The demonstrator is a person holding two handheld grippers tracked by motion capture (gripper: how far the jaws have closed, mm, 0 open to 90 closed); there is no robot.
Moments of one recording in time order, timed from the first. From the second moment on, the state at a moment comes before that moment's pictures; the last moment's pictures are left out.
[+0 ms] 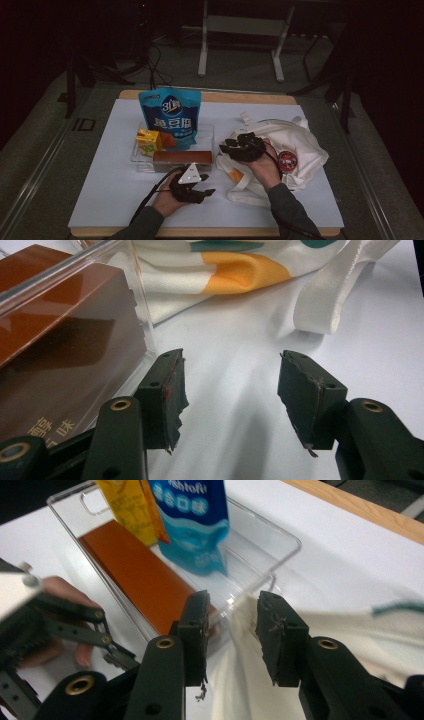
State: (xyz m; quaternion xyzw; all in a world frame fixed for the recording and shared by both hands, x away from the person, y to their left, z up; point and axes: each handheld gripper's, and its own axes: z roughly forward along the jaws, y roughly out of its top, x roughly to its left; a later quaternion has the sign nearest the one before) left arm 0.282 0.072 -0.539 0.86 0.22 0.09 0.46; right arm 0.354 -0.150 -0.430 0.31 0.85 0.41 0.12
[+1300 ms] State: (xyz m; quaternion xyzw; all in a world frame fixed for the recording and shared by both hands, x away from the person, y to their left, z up) left arm 0.282 0.071 -0.539 0.86 0.22 0.09 0.45; right arm 0.347 -0.246 -0.438 0.37 0.85 0.34 0.16
